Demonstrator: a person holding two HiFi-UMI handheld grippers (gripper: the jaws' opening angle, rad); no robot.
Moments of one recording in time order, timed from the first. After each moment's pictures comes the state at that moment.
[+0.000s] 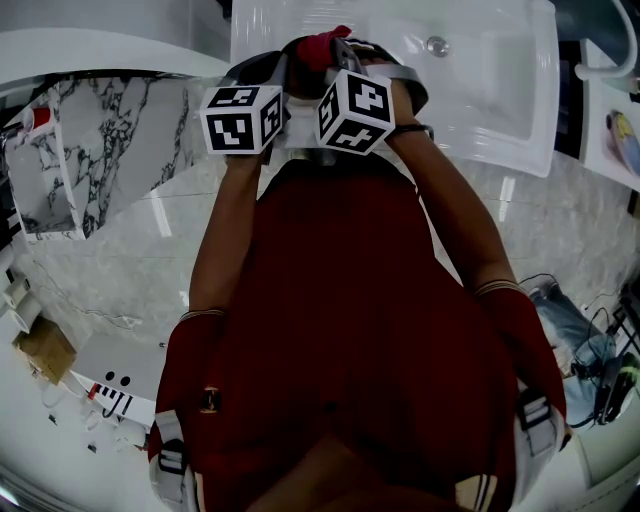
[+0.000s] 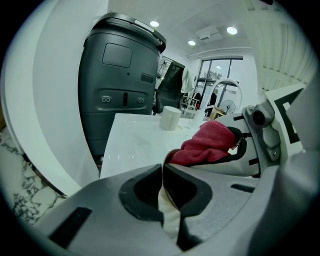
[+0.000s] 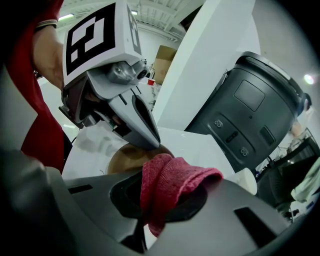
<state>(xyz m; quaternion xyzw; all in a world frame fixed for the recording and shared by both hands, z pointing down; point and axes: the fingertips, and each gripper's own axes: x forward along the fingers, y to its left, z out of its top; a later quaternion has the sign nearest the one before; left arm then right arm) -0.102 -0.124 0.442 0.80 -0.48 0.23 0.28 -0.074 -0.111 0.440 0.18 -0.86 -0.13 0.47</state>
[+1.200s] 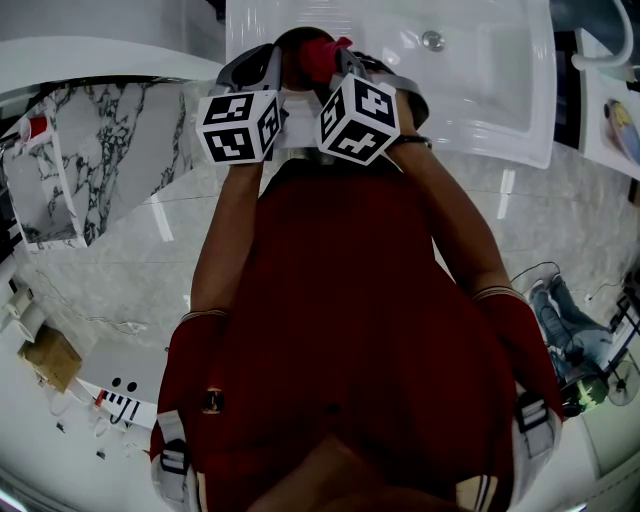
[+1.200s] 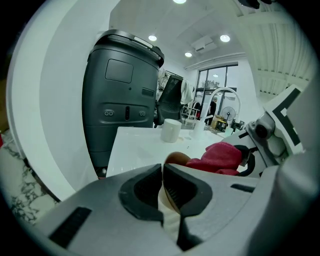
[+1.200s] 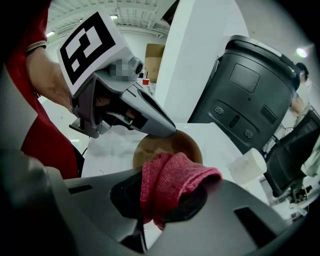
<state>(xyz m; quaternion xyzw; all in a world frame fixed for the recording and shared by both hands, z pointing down) -0.105 -0.134 0.420 0.81 -0.51 0.18 0.23 -0.064 -0.090 0.444 0.19 -0.86 -0.04 0.47</state>
